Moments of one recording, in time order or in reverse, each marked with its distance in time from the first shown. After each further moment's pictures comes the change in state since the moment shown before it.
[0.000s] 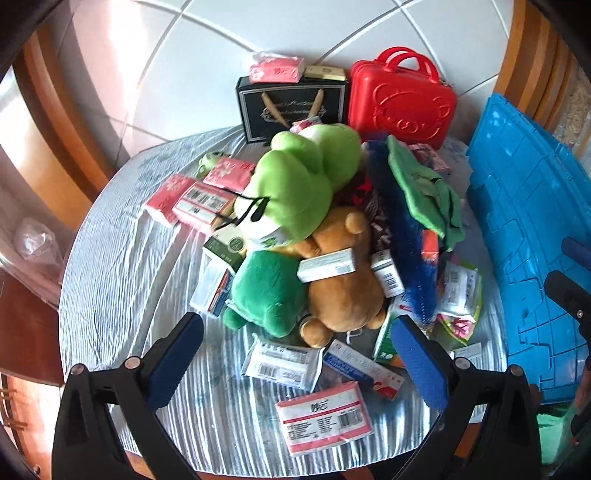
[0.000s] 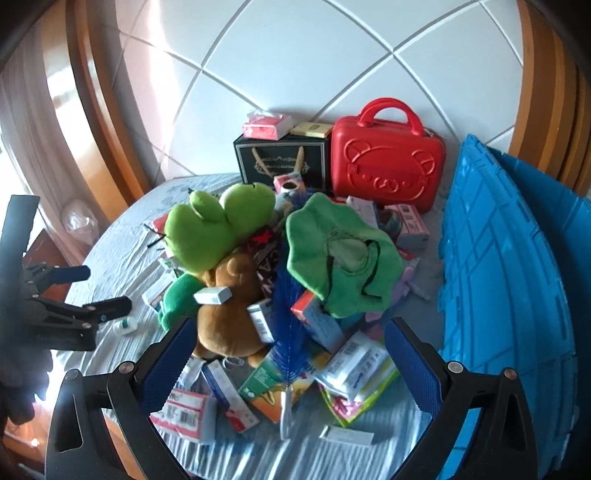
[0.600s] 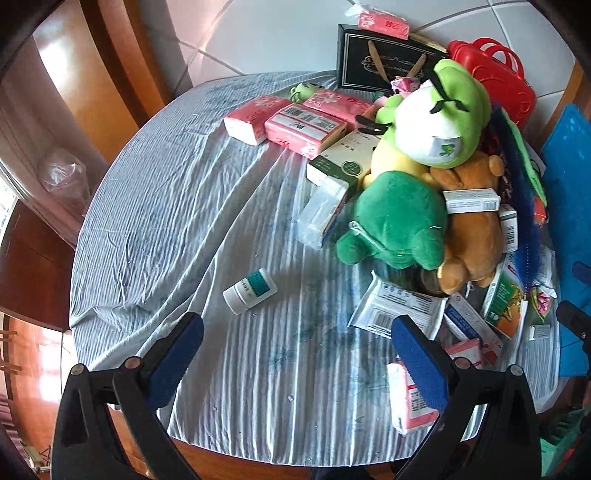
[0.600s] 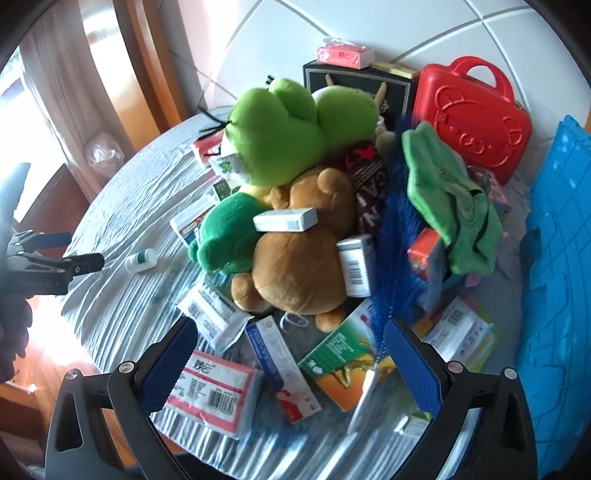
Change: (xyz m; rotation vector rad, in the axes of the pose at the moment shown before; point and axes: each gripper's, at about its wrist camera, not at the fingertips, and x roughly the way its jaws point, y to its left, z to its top) left arm 0.064 0.140 -0.087 -0.149 0.081 0.083; right arm 0.100 0.095 -0.058 -0.138 0.181 0.106
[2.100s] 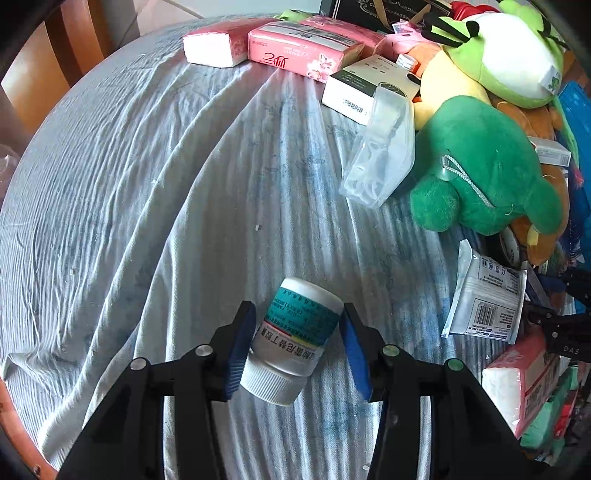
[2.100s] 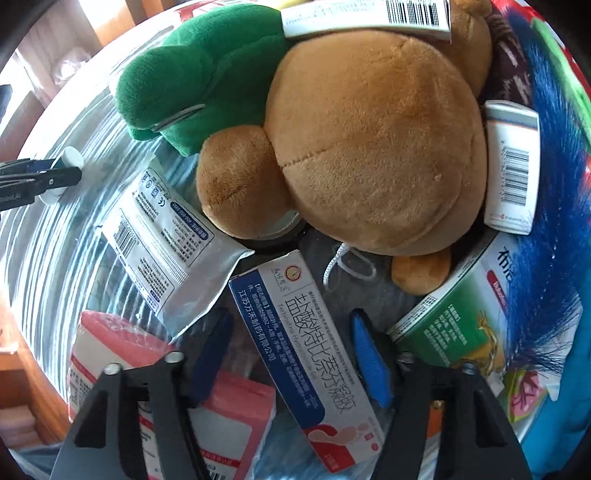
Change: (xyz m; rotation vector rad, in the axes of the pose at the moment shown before) left arm 0.159 0.054 -0.003 0.115 0.110 -0.218; right arm 0.169 0.030 -0.036 -0.050 0.341 -0.096
